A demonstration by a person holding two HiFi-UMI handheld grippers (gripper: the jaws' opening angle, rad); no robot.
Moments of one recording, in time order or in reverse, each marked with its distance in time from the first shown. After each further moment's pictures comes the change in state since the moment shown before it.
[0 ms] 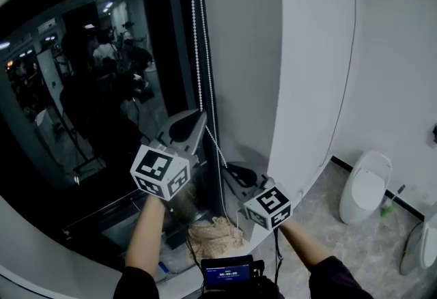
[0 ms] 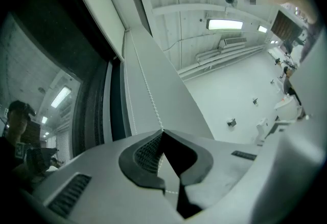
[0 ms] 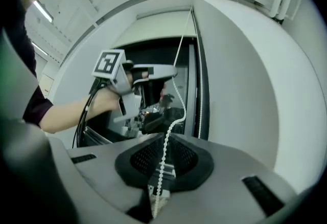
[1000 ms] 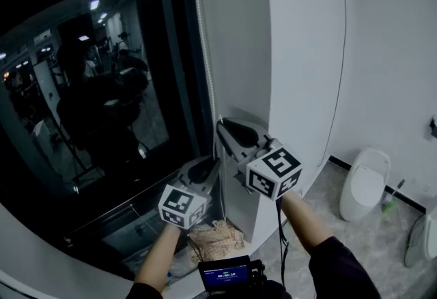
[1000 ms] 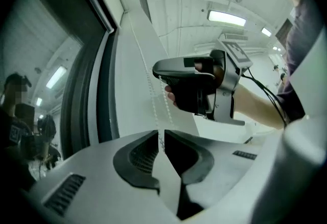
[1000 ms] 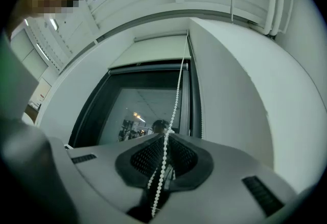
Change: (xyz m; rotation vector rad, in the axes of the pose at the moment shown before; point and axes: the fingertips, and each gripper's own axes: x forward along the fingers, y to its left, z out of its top) left arm -0.025 -0.077 -0.111 -0.080 0.125 -0.084; right arm 0.004 -0.035 0.143 -0.016 -0.262 -0.041
